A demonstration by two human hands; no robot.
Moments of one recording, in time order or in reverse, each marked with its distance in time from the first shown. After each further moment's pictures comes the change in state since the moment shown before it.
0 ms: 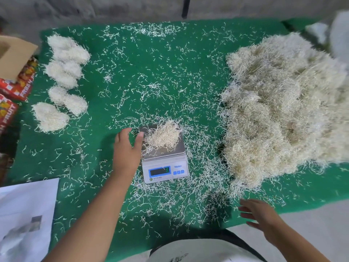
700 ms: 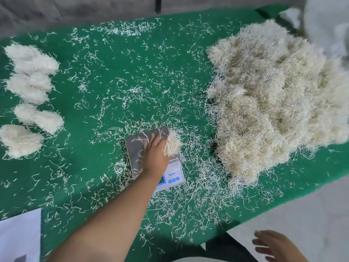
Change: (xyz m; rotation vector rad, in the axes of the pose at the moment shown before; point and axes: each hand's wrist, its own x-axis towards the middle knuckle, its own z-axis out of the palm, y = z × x) left_hand 0.024 -0.002 0.141 0.345 -0.356 0.271; right_hand -0.029 0.072 -0.008 0.080 0.060 0.183
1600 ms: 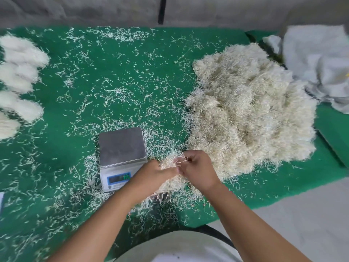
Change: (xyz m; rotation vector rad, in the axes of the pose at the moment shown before) left_hand -0.118 0.171 -0.078 -0.426 -0.403 -0.311; right_hand -0.058 -0.198 0.024 -0.224 -0.214 -0.953
